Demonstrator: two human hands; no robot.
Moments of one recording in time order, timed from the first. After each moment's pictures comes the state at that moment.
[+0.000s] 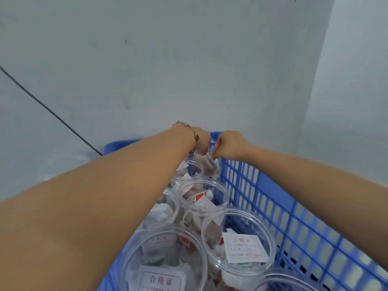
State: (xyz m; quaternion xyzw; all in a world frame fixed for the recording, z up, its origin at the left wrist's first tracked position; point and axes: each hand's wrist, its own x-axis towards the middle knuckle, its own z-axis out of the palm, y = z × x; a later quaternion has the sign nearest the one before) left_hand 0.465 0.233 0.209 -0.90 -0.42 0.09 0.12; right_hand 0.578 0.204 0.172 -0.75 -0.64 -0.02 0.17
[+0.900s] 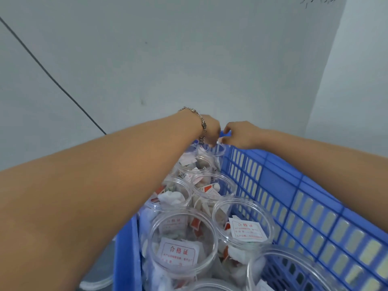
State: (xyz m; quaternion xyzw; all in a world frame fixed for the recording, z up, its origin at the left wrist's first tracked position) left_hand 0.437 0.189 0.239 -0.91 -0.40 0.06 0.12; right_hand 0.568 0.173 0.210 -0.73 -0.68 -0.04 0.08
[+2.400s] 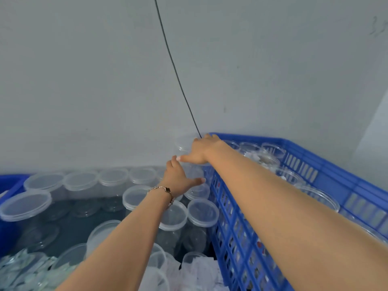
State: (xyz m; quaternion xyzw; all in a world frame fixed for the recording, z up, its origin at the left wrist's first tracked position) left_hand 0.164 0.122 0.097 -0.69 -0.57 -0.35 -0.27; right_hand 0.257 0.133 0.198 -0.65 -0.74 -0.13 -0.12
